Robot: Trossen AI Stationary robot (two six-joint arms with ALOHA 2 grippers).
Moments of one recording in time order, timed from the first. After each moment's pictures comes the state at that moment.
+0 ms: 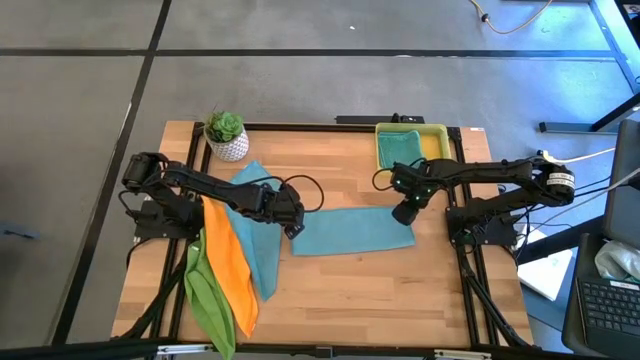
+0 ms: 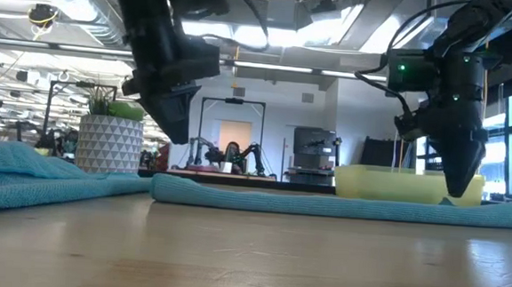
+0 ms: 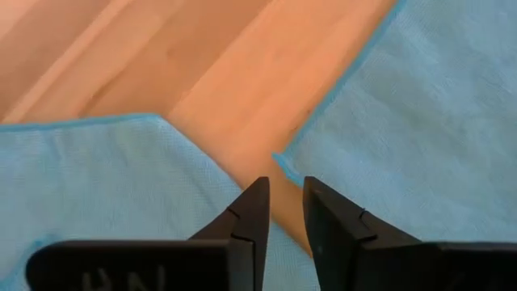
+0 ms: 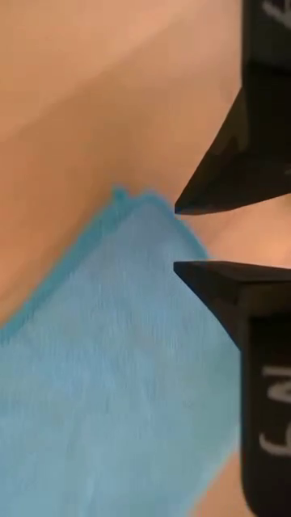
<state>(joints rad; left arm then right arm) -0.10 1.61 1.03 -0.68 -0.38 -0.79 -0.33 1.29 0.64 -0.82 -0.13 0.43</state>
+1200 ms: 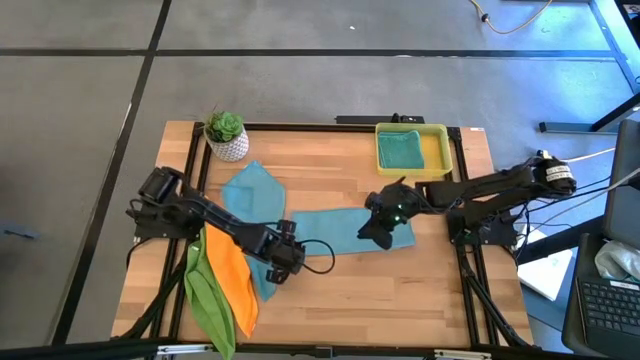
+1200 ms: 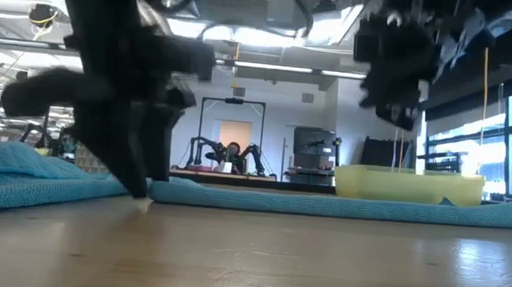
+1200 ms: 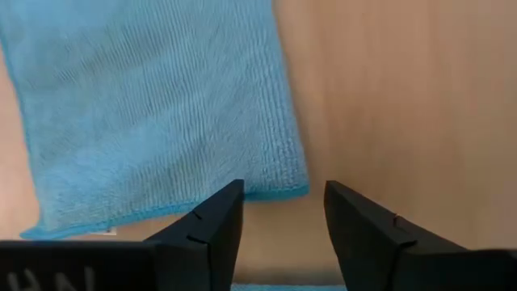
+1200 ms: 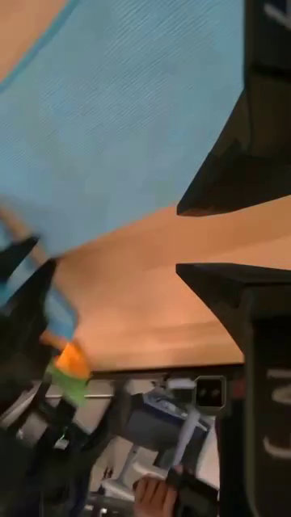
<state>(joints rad) -0.37 1.81 1.03 -0.50 -0.29 -0.15 0.07 1.29 0.68 -0.05 -0.26 0.70</state>
